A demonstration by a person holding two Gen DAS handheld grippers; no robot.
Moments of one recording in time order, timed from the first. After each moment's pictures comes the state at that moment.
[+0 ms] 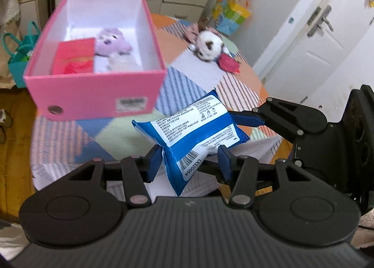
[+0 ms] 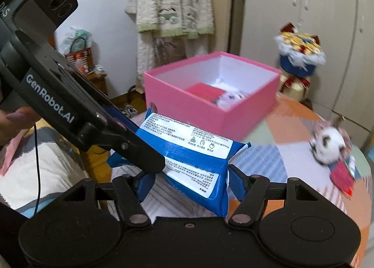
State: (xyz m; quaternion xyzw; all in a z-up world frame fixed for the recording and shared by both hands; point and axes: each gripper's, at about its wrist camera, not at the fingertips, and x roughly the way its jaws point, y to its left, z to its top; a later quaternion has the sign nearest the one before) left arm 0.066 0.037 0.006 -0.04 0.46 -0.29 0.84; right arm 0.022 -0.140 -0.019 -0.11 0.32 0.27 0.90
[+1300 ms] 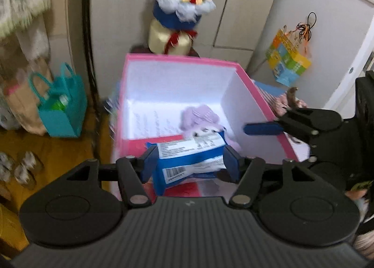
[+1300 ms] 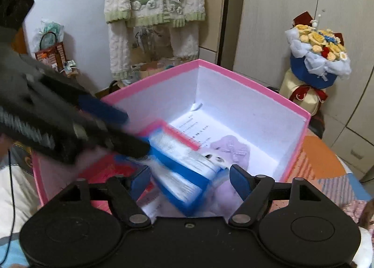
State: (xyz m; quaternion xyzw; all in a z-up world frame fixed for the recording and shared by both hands) left arm 0.267 0.101 -0.008 -0.01 0.38 -0.21 0.90; right arm 0.257 -0.078 -0.037 -0.13 0.36 0.25 0.89
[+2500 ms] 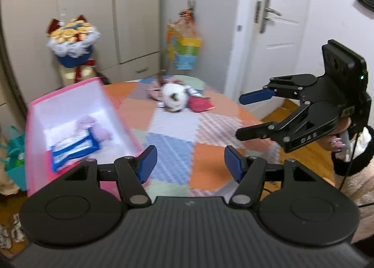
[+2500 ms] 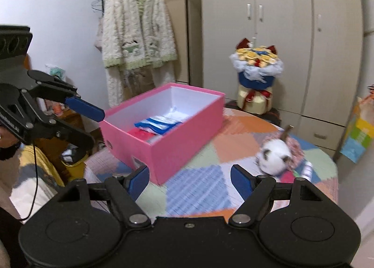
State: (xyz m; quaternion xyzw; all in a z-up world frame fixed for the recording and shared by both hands) left arm 0.070 -0.002 0.055 0.11 0.31 -0.41 0.85; right arm 0.026 -0.229 0.017 -0.06 0.27 0.20 0.94
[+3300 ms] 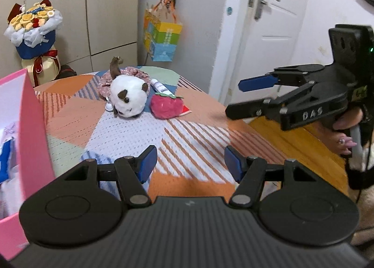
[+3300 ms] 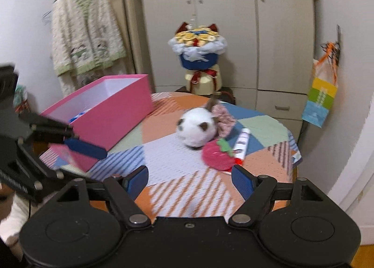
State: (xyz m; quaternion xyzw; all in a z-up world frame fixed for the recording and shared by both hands) left arm 0.127 -0.146 -0.040 0.09 0.32 -0.42 0.84; right arm 0.070 -0.356 -0.033 0.01 0.29 0.12 0.95
